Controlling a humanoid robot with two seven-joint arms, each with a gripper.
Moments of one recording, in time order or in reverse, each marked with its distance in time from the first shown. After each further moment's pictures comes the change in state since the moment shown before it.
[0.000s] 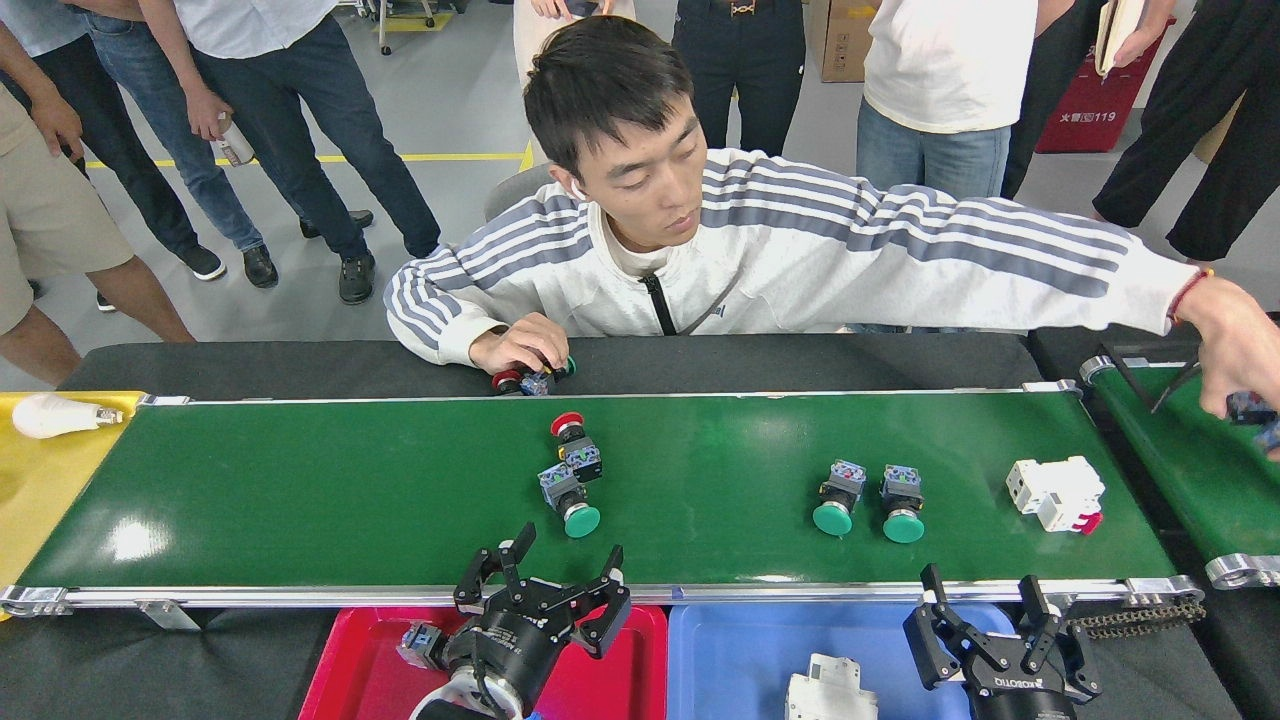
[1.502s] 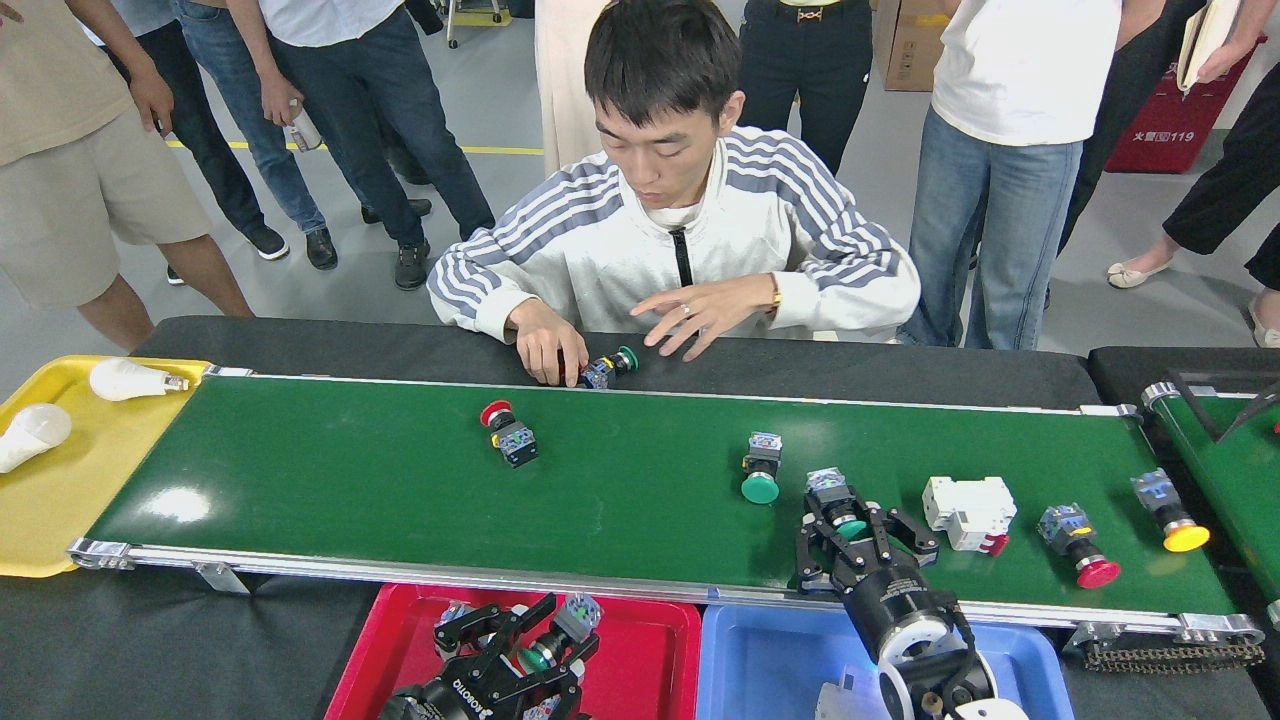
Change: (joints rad) left arm 0.284 0.125 0.240 -0.272 0.008 -0.558 0.010; right arm -0.211 -0.081 0.362 0.100 0.067 -0.212 0.163
